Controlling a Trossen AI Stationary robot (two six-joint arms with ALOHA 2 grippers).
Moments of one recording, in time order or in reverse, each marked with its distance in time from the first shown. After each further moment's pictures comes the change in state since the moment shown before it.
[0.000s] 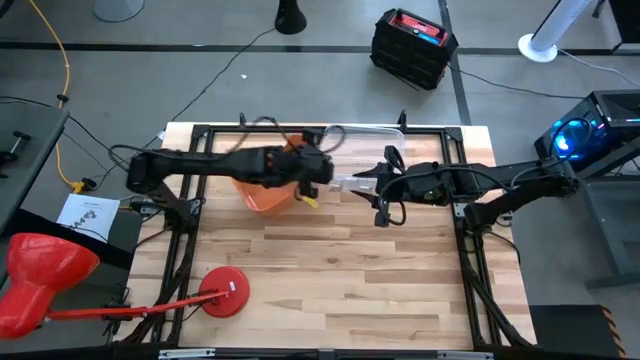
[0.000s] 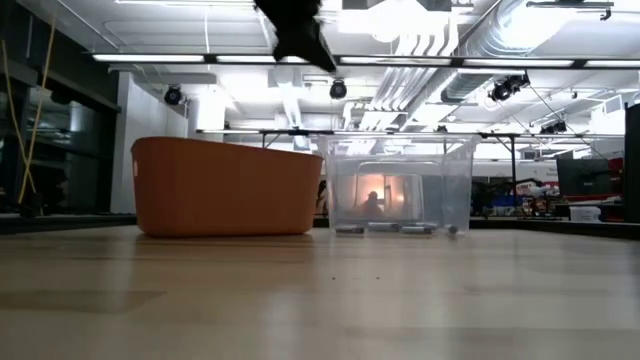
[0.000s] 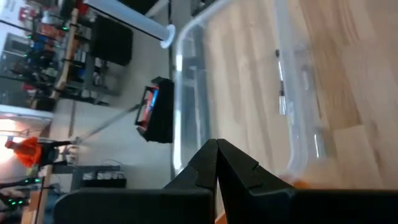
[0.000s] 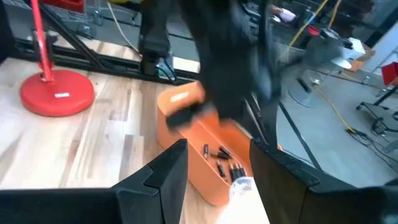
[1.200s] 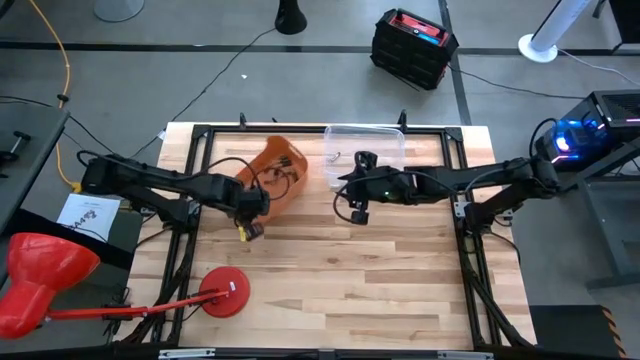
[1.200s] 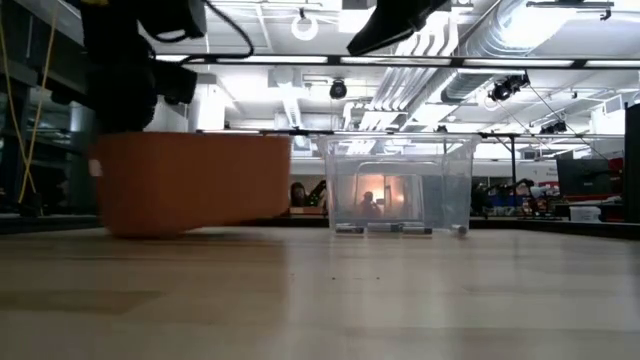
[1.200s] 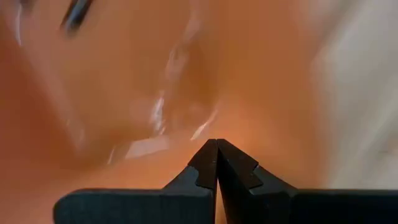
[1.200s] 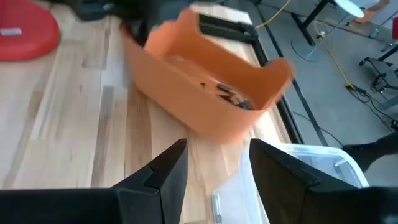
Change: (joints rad) left arm -0.106 -0.387 -0.645 -0.476 0.386 -1.241; right arm -0.091 0.207 0.000 -0.003 -0.033 0.023
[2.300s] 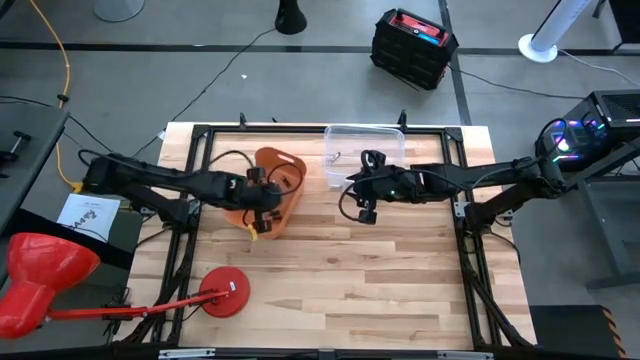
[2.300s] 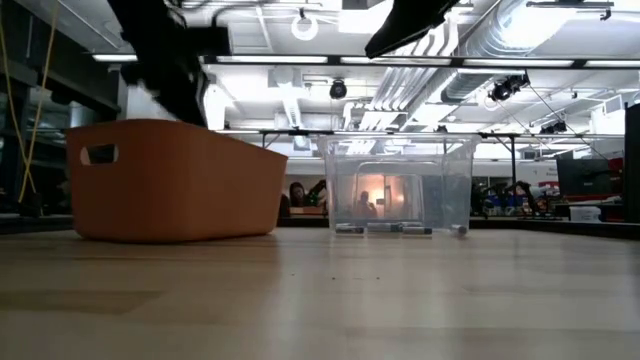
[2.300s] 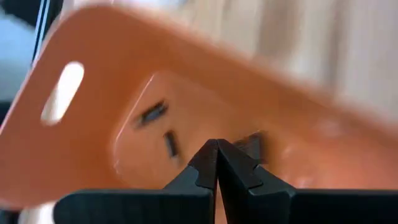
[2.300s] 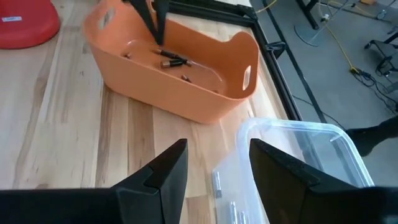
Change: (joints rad) left arm -0.011 0.023 0.086 0.220 -0.206 0.500; right arm 0.001 -0.050 0.000 -0.115 0.000 0.050
